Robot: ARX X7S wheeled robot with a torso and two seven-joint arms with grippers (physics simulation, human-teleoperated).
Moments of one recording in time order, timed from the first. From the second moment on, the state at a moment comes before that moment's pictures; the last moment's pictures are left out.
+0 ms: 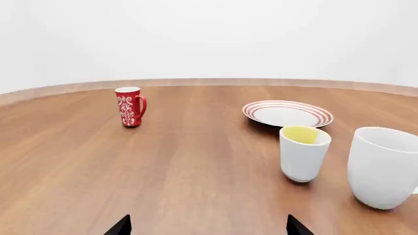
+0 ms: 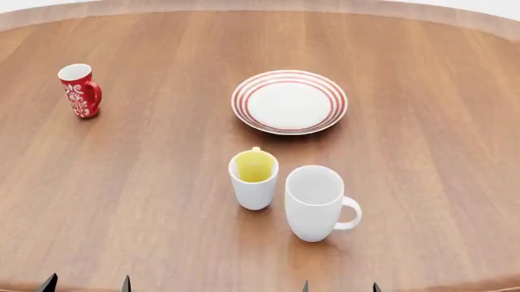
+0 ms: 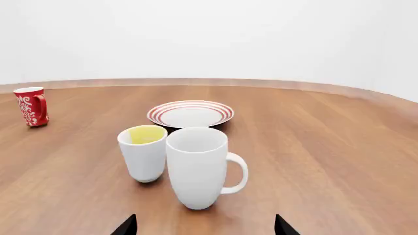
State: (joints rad) left arm 0.00 0.00 0.00 0.00 0.00 0.00 0.00; right arm 0.00 0.00 0.00 0.00 0.00 0.00 0.00
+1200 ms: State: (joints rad) left arm -0.34 -0.14 0.08 0.41 -0.14 -0.58 -0.07; right arm 0.63 0.24 0.07 -0.35 0.25 0.95 0.19
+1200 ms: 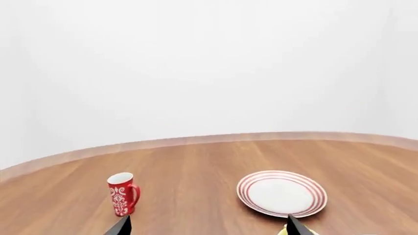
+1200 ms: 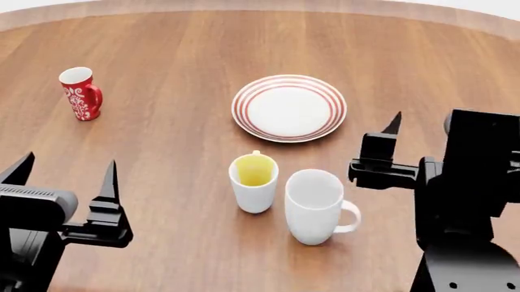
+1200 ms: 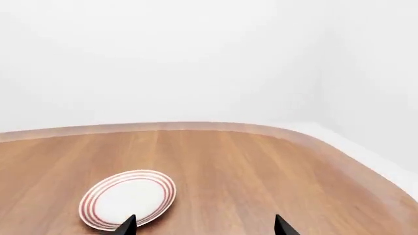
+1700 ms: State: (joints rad) left arm -0.35 -0.16 0.09 0.37 -0.16 -0.56 -0.08; right arm 0.82 0.30 0.12 -0.11 0.24 1.00 0.21
